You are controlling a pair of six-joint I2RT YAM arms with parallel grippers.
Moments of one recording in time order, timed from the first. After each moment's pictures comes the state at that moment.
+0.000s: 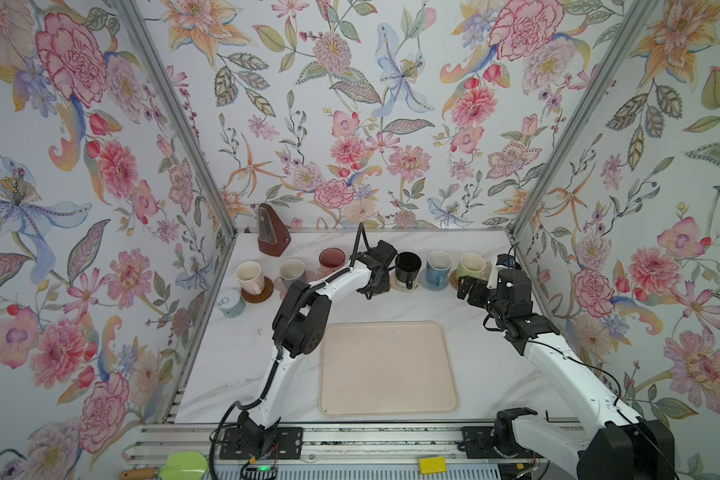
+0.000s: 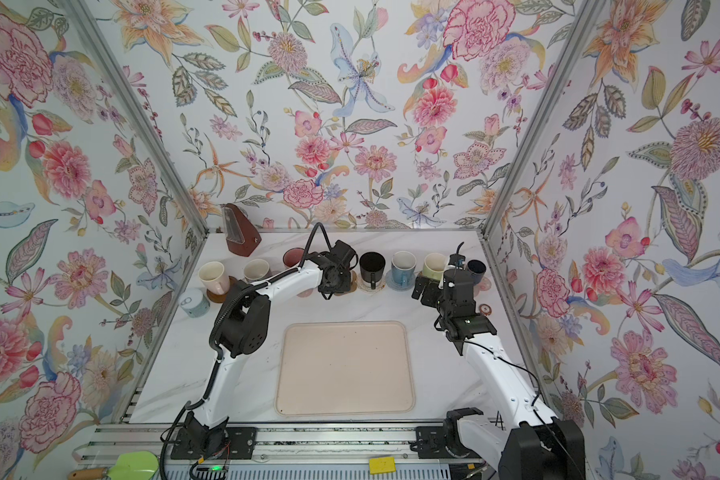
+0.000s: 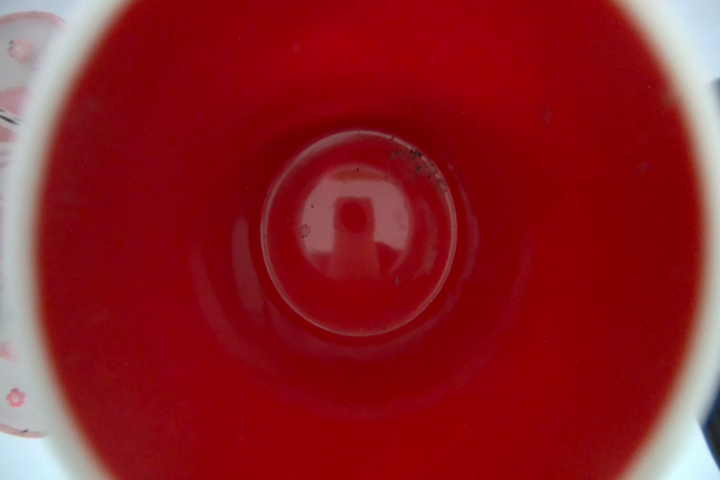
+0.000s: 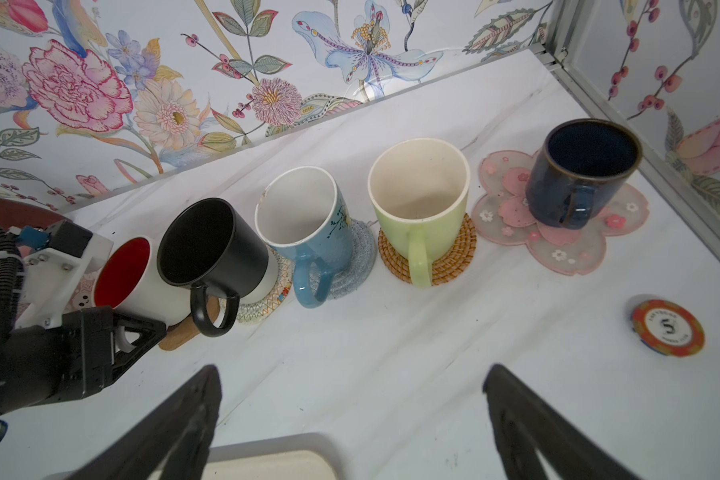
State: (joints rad) left arm -0.64 2.31 1.92 -0.76 -0.15 -0.57; right arm 0.17 1.09 0.76 -0.19 0.06 0.36
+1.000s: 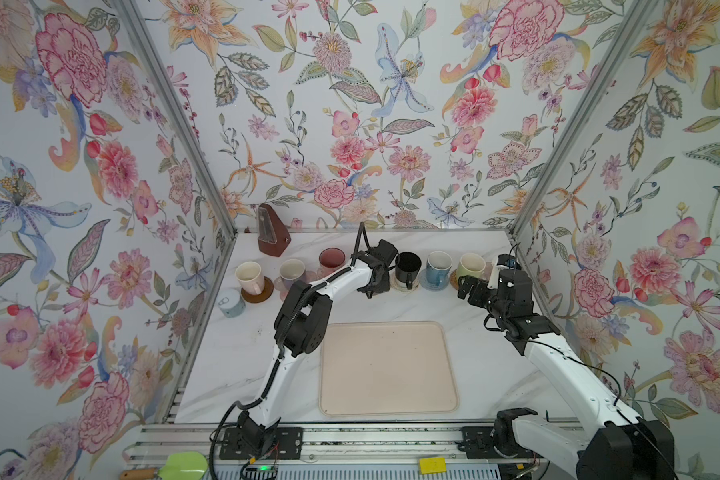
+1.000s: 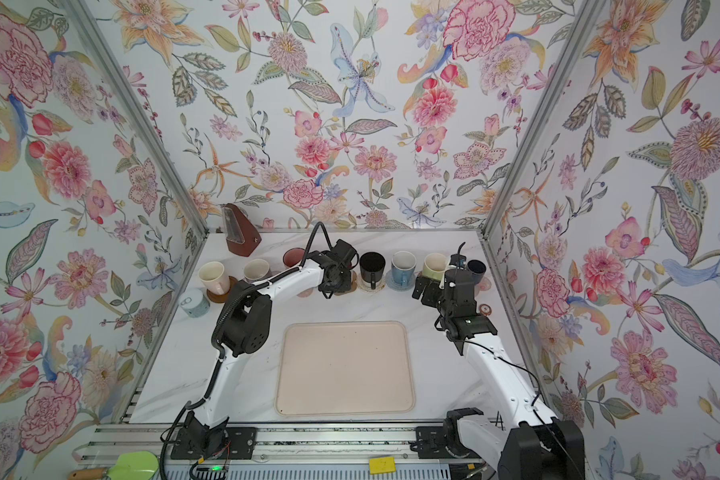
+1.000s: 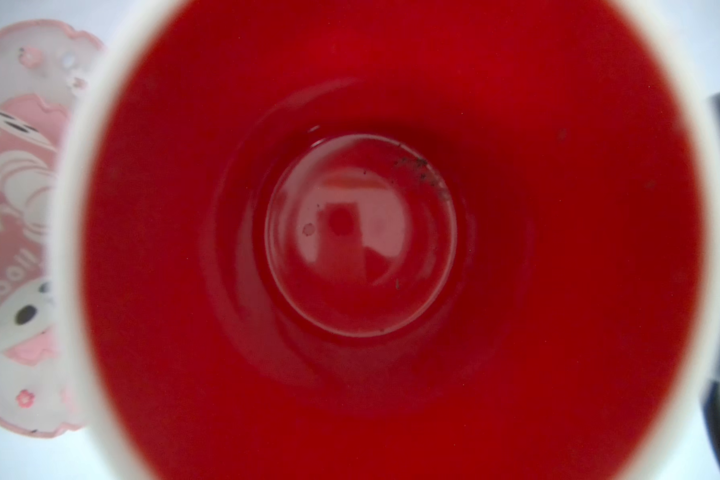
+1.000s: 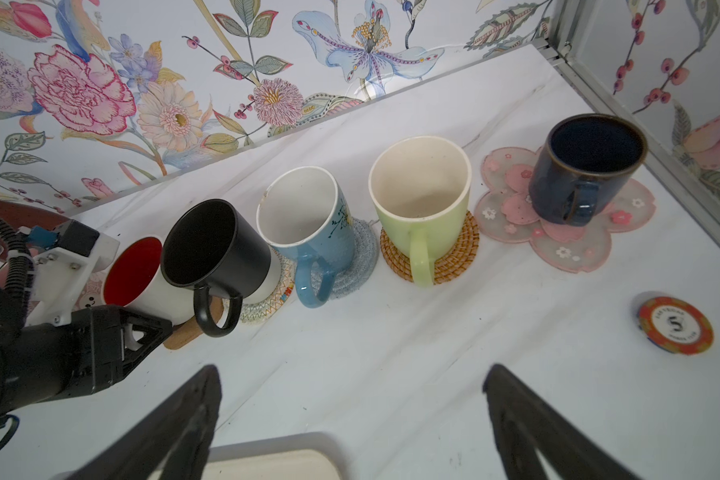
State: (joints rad) left arm -0.64 2.33 1.96 -0.79 -0.17 -0.58; right arm 0.16 1.09 0.76 -0.19 0.04 0.37
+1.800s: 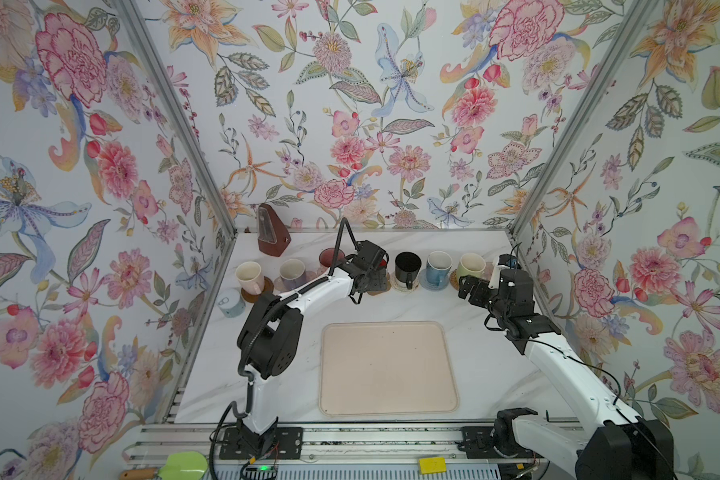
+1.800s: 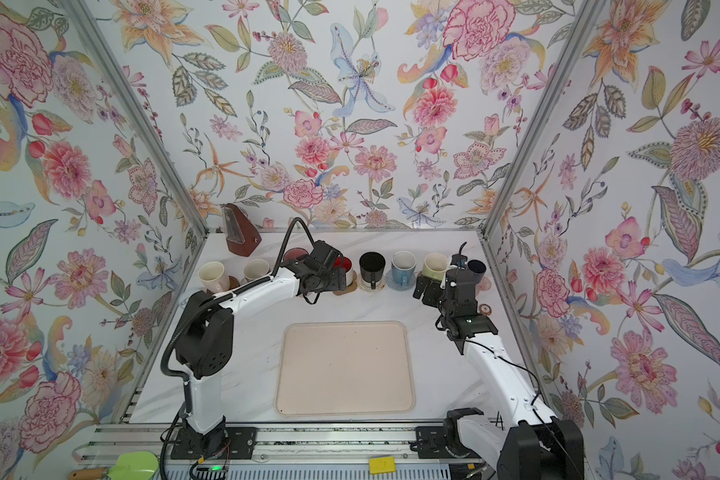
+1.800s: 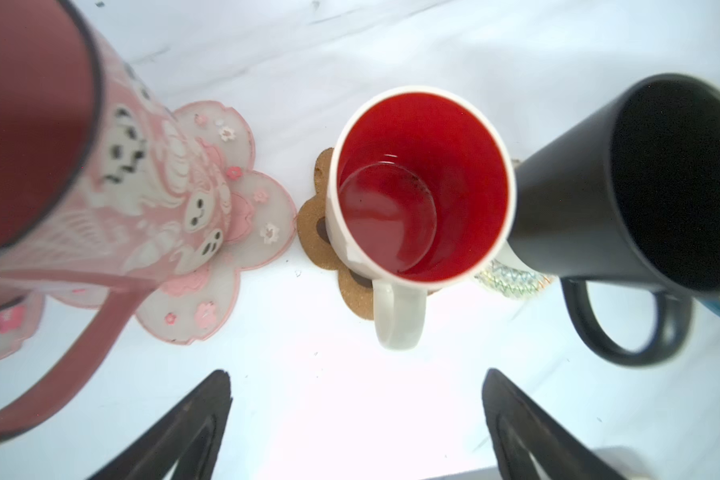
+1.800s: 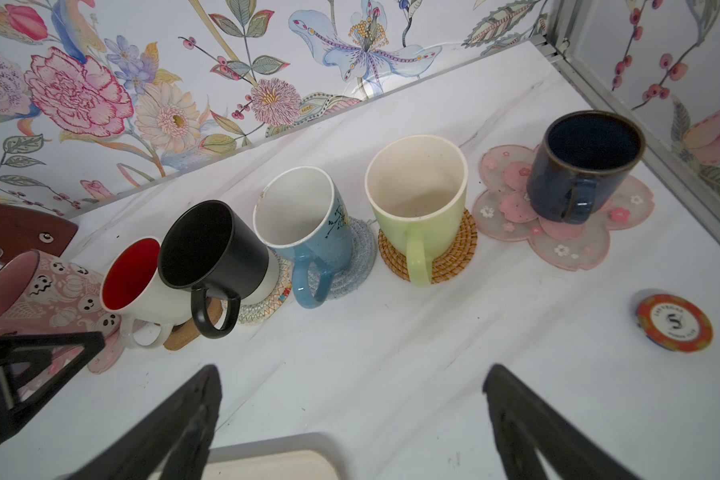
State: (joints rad) left arm -0.64 1.91 1.49 -0.51 -0.22 -0.56; right arm 0.15 1.10 0.76 -0.19 0.03 0.37
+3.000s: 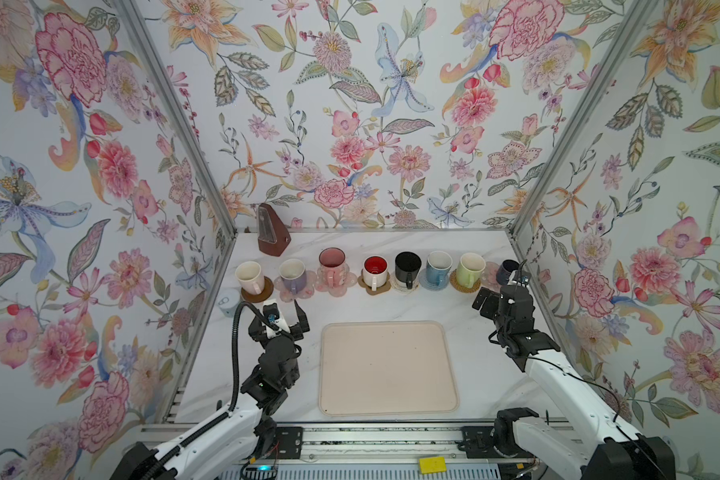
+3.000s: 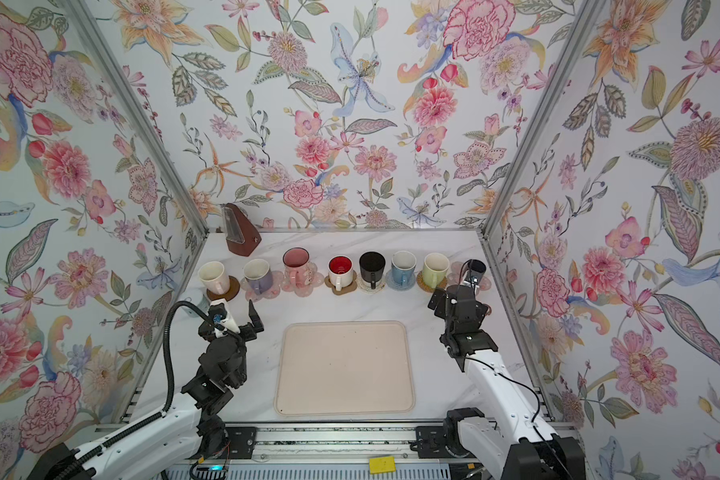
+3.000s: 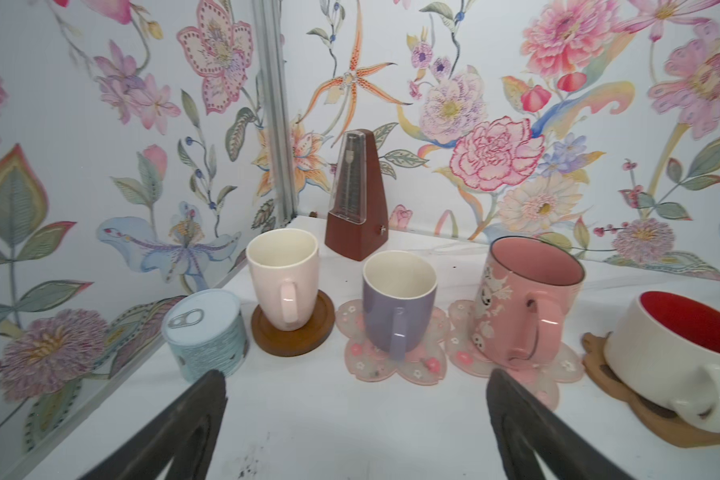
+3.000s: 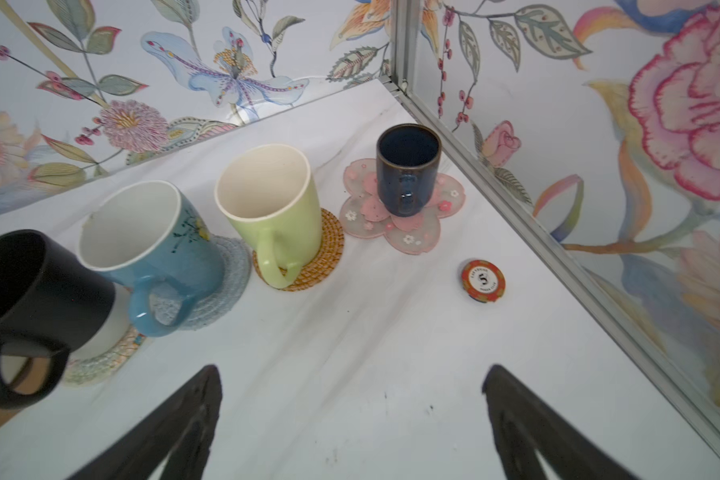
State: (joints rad) left arm -0.58 0.78 0.13 0.60 -0.90 -0.04; right arm 0.15 0.99 0.52 -0.06 0.42 0.31
